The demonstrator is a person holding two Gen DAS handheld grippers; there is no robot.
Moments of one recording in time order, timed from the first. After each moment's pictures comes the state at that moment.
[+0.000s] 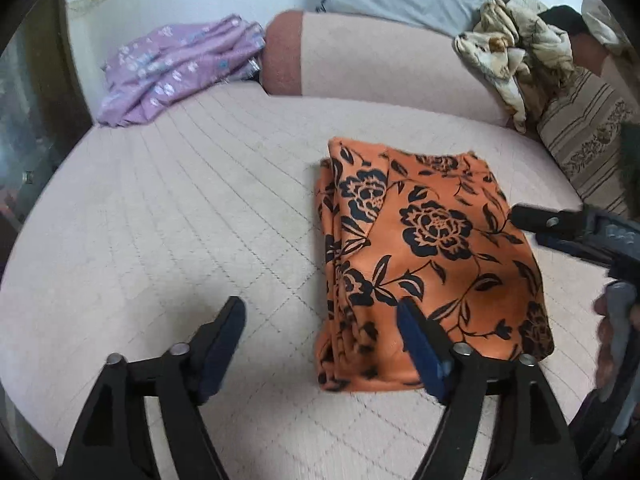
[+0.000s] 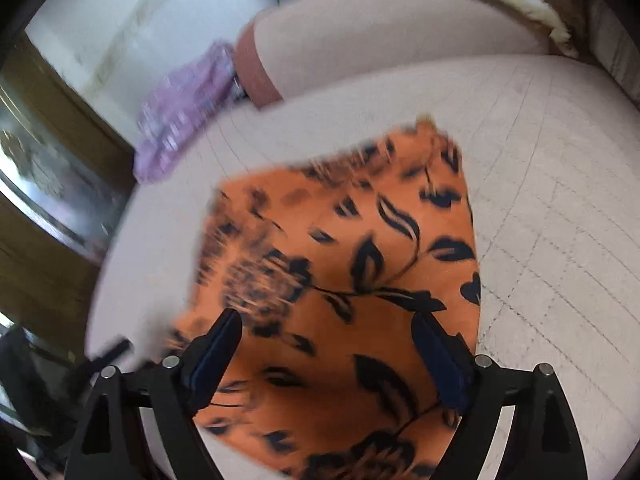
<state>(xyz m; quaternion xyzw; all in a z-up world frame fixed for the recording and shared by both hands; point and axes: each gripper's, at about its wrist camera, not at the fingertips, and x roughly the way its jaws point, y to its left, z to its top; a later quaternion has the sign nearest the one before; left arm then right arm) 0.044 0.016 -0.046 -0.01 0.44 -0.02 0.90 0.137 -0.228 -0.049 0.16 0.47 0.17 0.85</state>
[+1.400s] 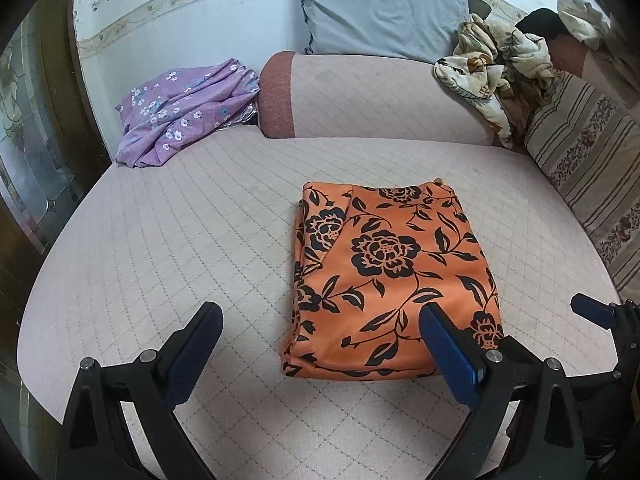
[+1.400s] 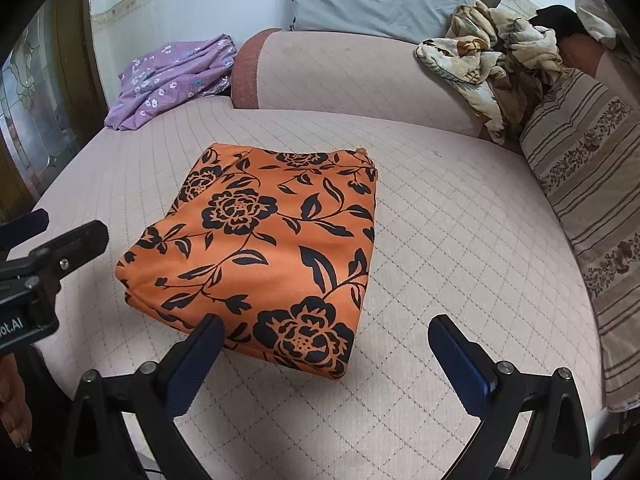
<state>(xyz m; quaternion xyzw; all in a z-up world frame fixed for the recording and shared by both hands) 0.010 -0.034 0.001 0.02 0.40 0.00 0.92 0.008 -0.228 -0.016 -0.05 0.43 0.05 0.90</state>
